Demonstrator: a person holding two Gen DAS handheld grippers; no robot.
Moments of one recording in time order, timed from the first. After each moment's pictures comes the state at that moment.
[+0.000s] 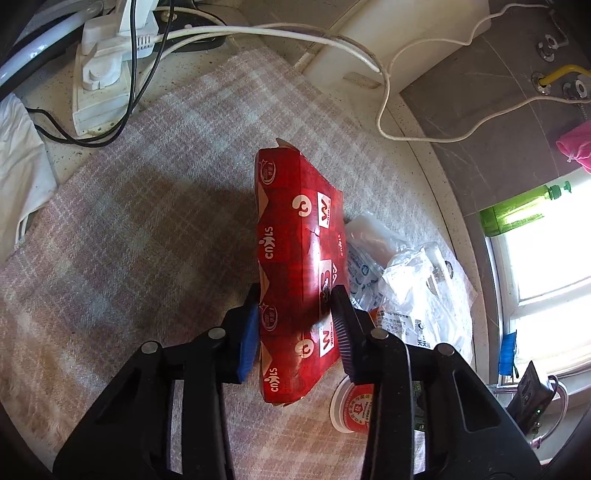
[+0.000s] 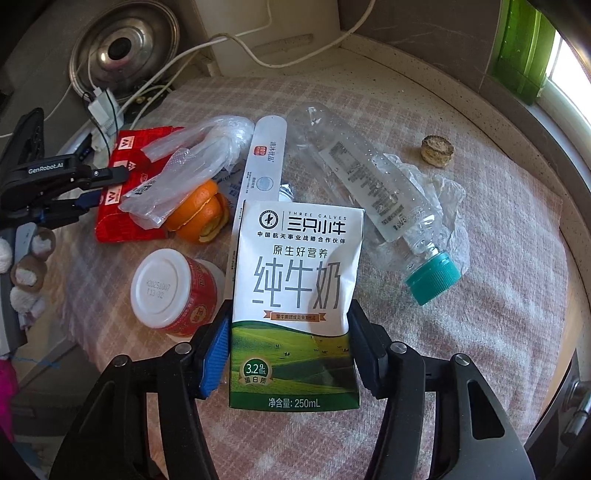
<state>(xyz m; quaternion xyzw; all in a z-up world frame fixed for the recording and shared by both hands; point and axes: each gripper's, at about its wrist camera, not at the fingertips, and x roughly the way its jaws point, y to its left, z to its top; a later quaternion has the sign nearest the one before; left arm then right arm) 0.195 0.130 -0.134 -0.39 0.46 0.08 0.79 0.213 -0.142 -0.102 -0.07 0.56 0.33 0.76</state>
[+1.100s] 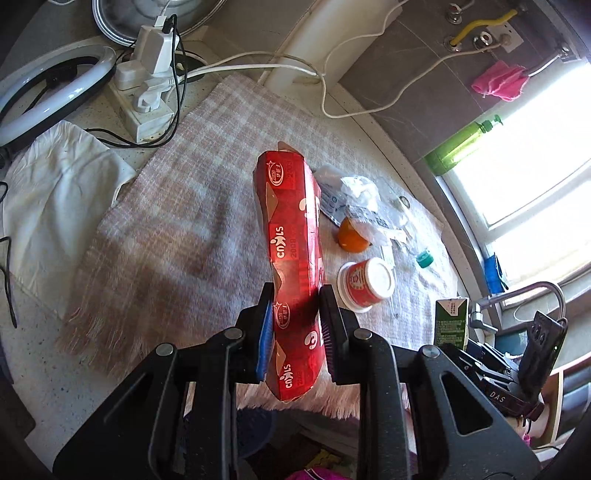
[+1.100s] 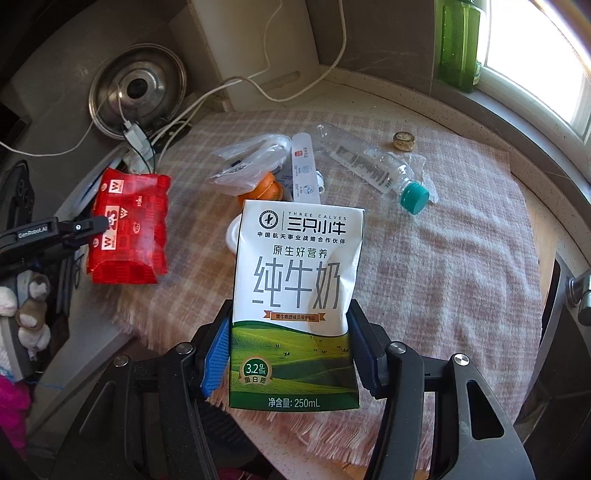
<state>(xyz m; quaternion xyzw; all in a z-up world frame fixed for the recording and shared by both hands) 0.051 0.133 -0.078 -0.32 0.45 -0.02 0.83 0.092 -0.166 -0.036 0.00 0.52 0.28 0.80</state>
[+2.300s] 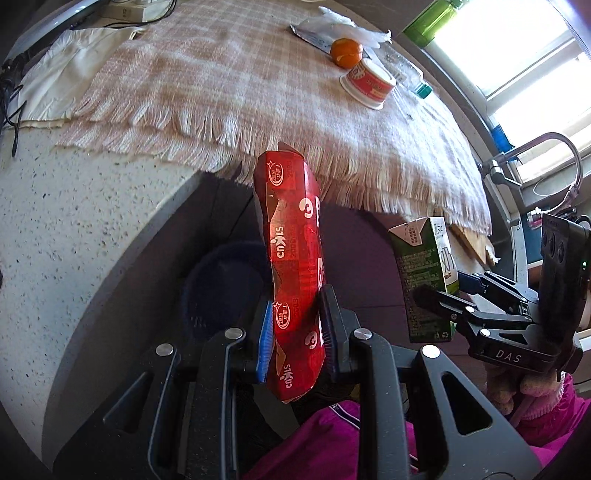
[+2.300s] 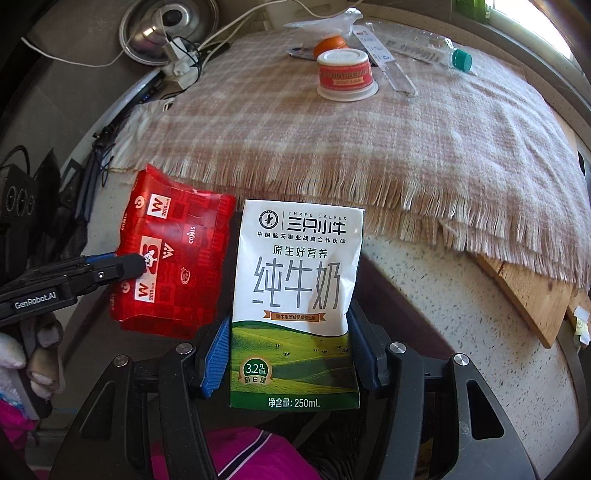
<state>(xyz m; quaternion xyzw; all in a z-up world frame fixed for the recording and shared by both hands) -0.099 0.060 -0.157 -0.21 0.57 -0.07 0.79 -0.069 -0.127 -0.101 0.00 0.59 0.29 0.75</state>
